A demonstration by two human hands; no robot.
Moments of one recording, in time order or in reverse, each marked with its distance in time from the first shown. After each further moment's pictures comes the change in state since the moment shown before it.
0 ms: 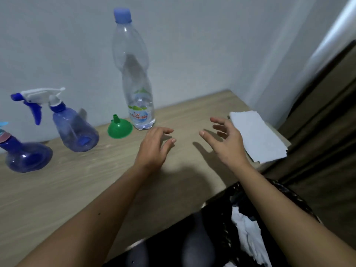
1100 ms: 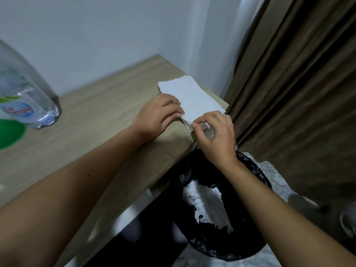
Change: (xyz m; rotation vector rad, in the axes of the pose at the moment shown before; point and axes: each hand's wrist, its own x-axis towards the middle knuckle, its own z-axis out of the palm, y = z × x) left_hand 0.088 0.088 0.176 -0.023 -0.282 0.701; right_hand -0.038 0.107 -0.120 -0.503 0.346 -0.159
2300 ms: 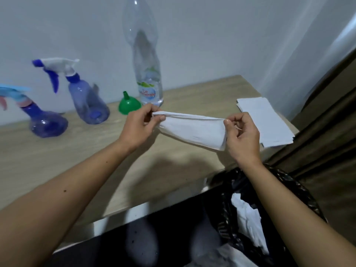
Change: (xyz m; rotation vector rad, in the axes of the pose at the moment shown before) left_hand -0.193 0.037 -0.194 -0.081 0.369 -0.781; right_hand -0.014 -0.142 0.032 0.475 -0.201 0.067
